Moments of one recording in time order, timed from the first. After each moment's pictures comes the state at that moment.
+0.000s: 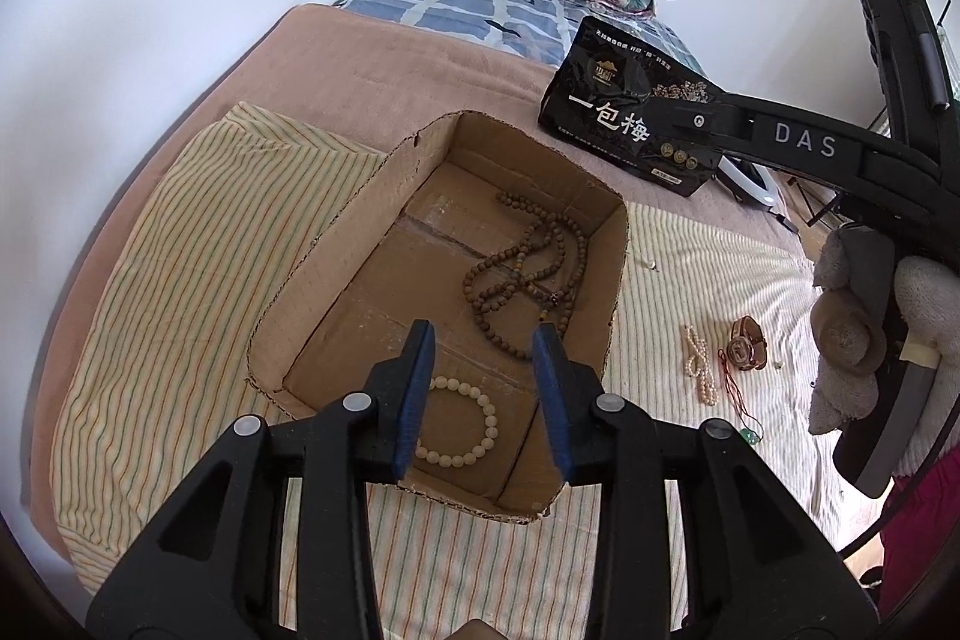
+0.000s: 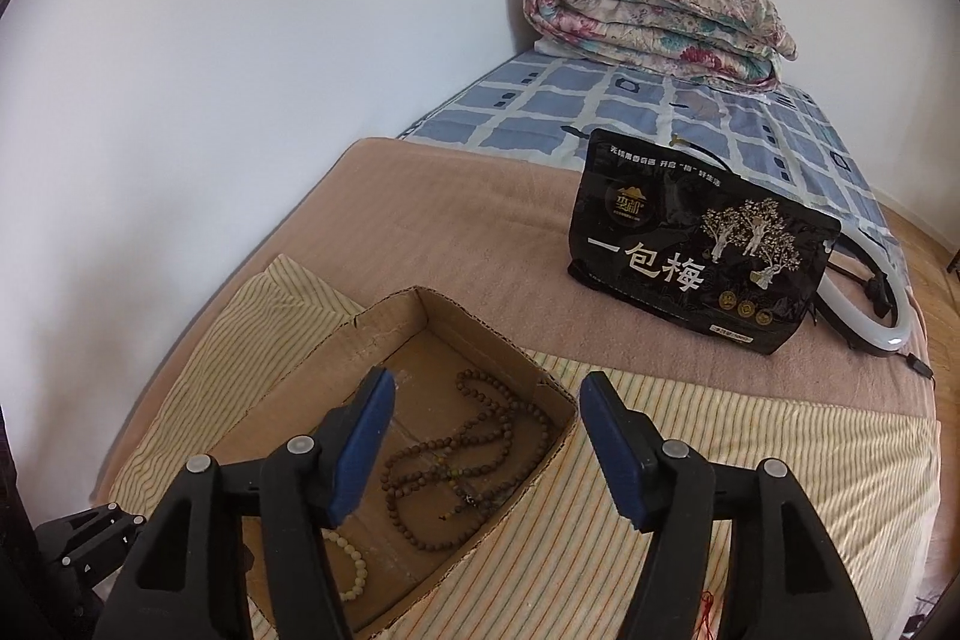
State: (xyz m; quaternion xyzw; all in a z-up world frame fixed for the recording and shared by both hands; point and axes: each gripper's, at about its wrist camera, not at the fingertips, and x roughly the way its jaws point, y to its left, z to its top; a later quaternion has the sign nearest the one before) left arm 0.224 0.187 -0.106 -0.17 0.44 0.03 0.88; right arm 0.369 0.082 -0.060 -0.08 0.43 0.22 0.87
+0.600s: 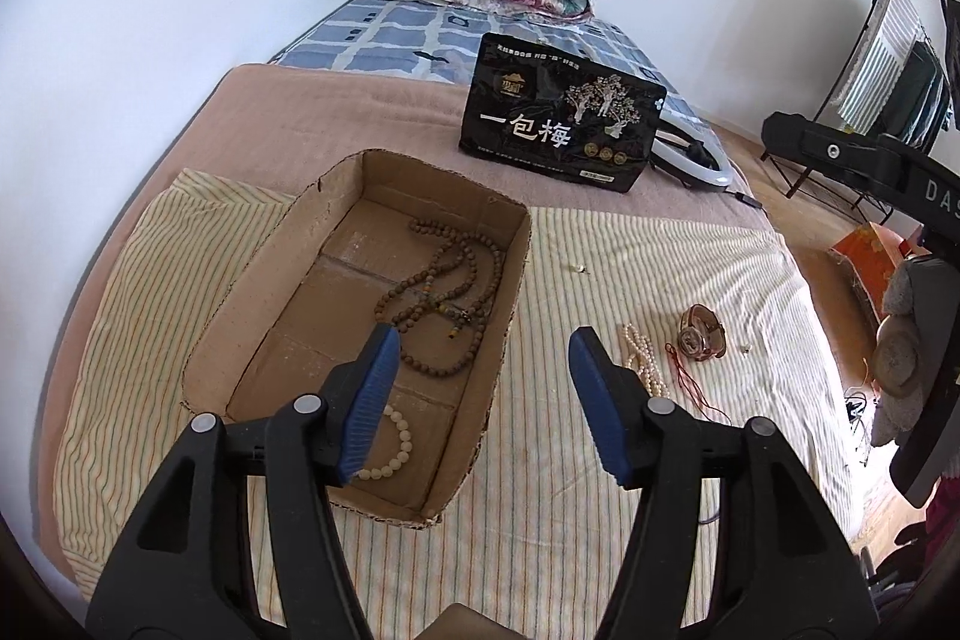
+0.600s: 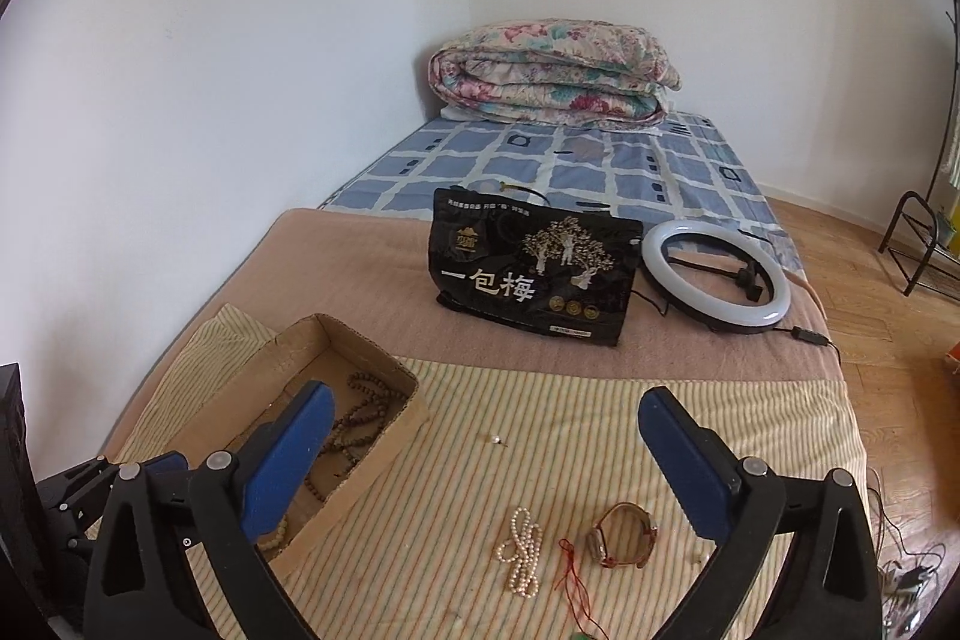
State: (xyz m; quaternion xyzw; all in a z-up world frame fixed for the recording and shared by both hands) left arm 0.226 0.117 -0.078 -0.11 0.41 -0.01 0.90; right arm 0.312 -0.044 -0.002 -0.05 0.36 0.14 0.92
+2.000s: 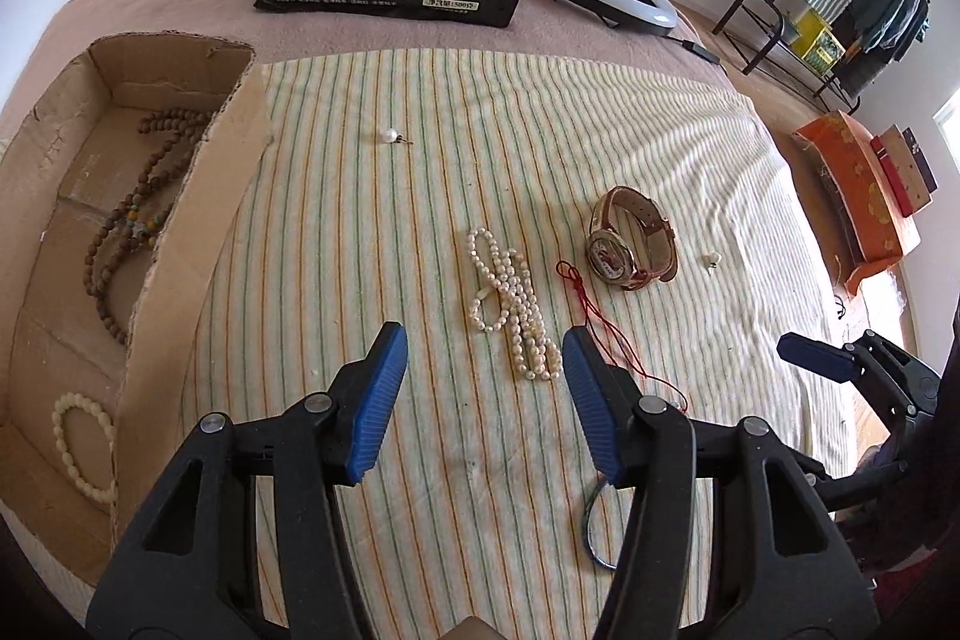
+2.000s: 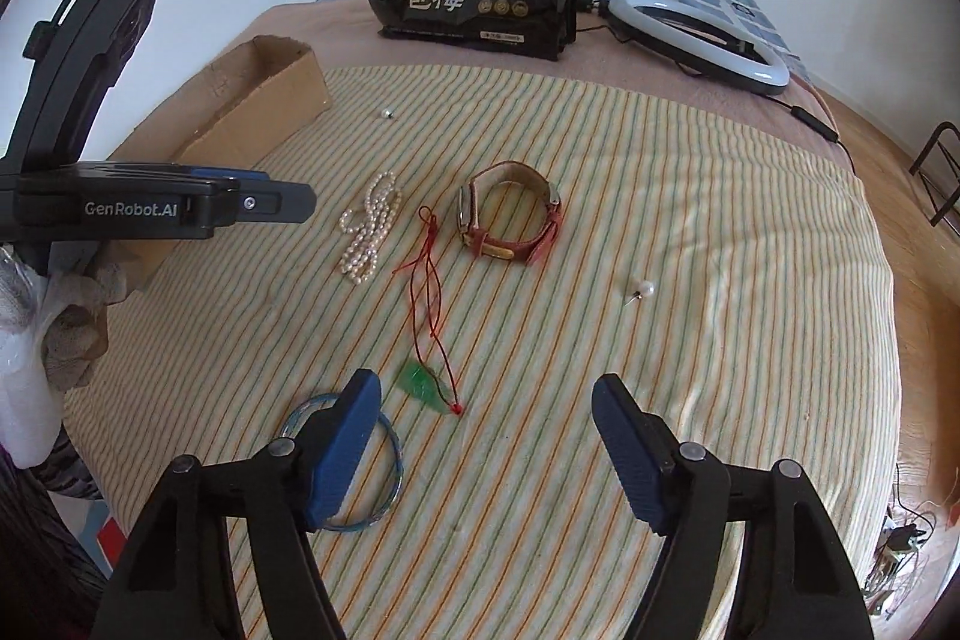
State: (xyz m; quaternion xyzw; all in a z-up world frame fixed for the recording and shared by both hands) left arm 0.311 -0.022 -0.185 -0.08 0.54 -0.10 0.83; right arm 0.256 -0.176 -0.159 -0.10 0.52 0.18 0.83
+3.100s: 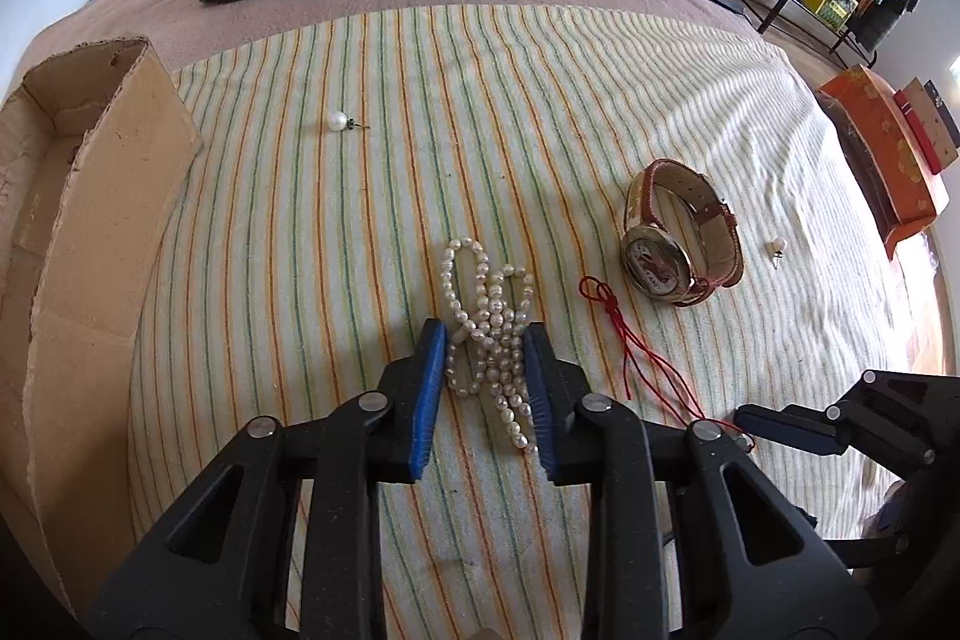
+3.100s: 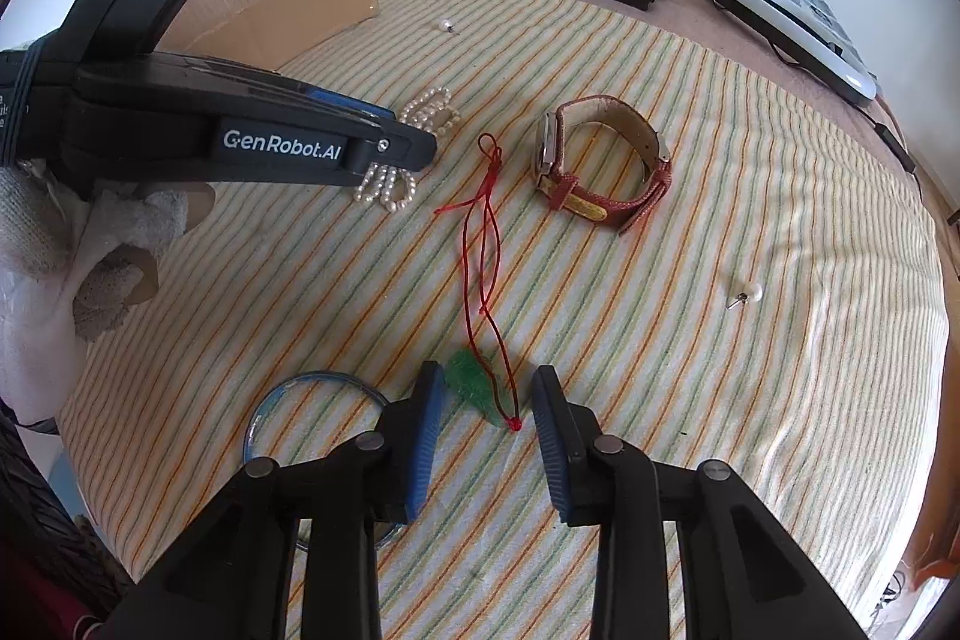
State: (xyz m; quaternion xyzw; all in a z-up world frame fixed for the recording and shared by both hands) left arm 0.343 -0.052 -0.227 -0.03 0.55 -0.10 0.83; right arm 0.266 -0.145 -0.202 -0.16 0.55 0.23 0.79
